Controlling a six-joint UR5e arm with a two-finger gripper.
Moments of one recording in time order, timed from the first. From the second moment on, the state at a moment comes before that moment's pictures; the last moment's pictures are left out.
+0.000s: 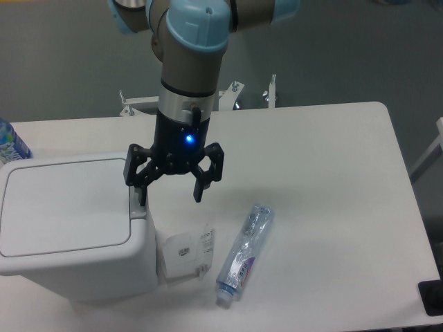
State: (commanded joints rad) arm 2.31 -1.76 -1.51 -1.06 1.24 0.00
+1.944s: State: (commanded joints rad) arm 2.30 -1.76 -1.52 -1.05 1.25 0.00
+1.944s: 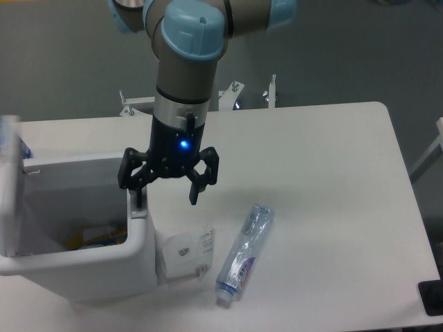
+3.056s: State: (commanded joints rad) arm 2.51 -1.77 -1.36 -1.06 1.52 0.45
